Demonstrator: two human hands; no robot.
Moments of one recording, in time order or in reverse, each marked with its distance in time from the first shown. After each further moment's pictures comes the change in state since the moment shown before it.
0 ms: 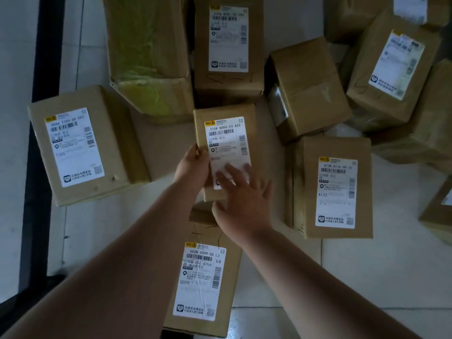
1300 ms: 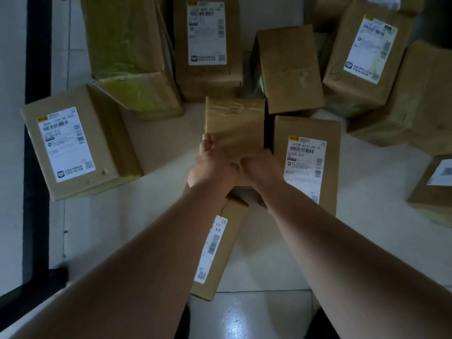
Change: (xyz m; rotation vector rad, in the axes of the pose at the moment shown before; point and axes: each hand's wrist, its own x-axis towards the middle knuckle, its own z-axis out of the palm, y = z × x) left_hand -0.046 0.022 0.045 0.583 -0.068 0.168; right_hand 0.031 0.046 -0.038 0.514 -0.030 0.529
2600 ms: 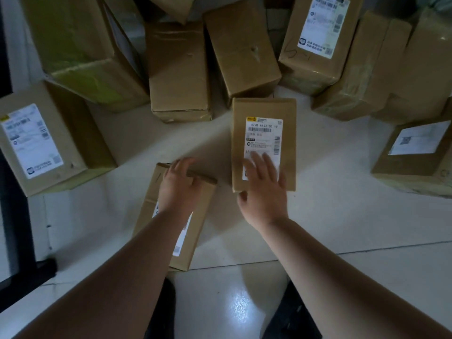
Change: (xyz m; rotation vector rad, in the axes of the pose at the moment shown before) left_hand -0.051 -0.025 0.037 -0.095 0.137 0.107; right_hand -0.053 0.110 -0.027 -0.504 0.215 -0.490
